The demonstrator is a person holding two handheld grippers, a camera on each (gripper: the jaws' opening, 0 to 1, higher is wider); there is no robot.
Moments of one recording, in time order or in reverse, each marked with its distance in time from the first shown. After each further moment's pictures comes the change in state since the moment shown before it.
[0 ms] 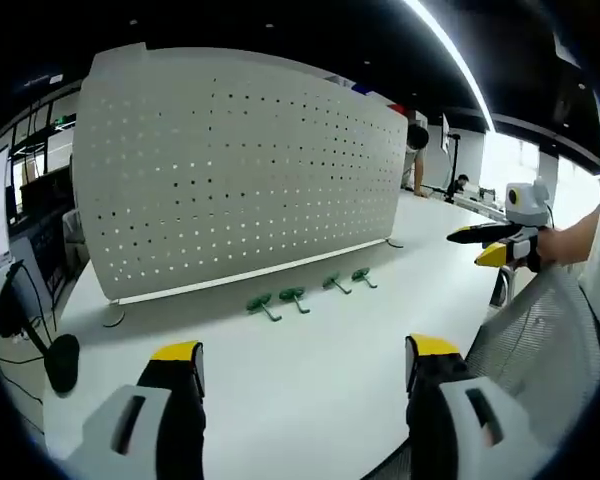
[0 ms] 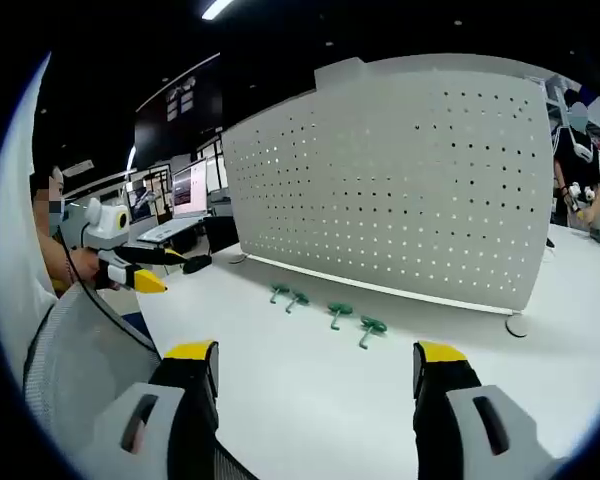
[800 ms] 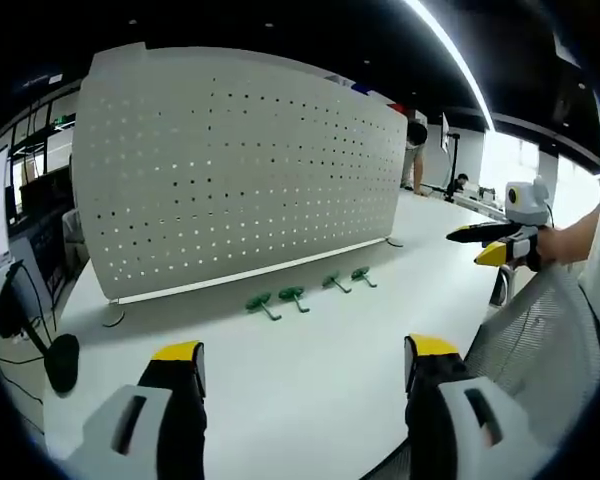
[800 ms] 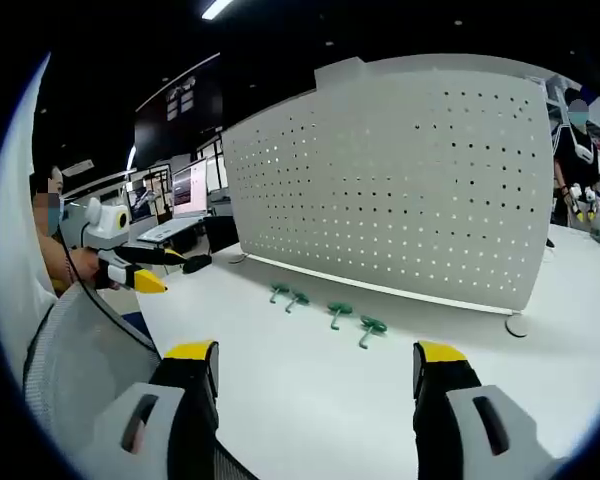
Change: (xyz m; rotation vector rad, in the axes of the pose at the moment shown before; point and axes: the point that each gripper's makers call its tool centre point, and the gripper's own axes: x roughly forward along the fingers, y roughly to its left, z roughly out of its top) left arm 0.000 -0.001 -0.001 0.001 0.003 -0.001; right arm 0.000 0.001 0.000 0.001 0.002 0.001
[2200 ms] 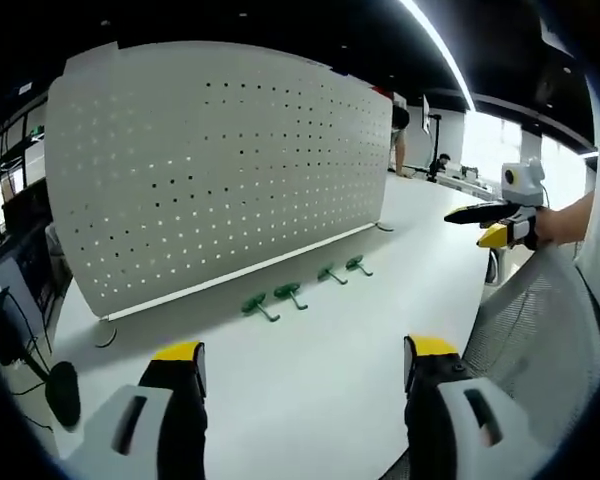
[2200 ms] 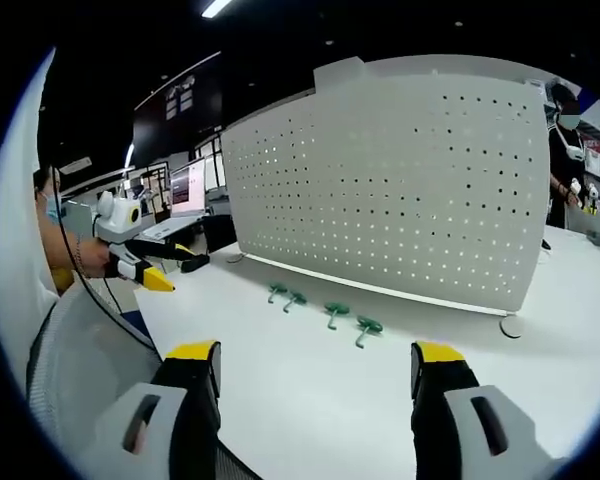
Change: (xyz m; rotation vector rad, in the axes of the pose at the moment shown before) left arm 0.019 0.009 0.004 0.085 0.071 -0.083; right arm -0.006 -0.002 0.003 -0.006 0.002 -0.019
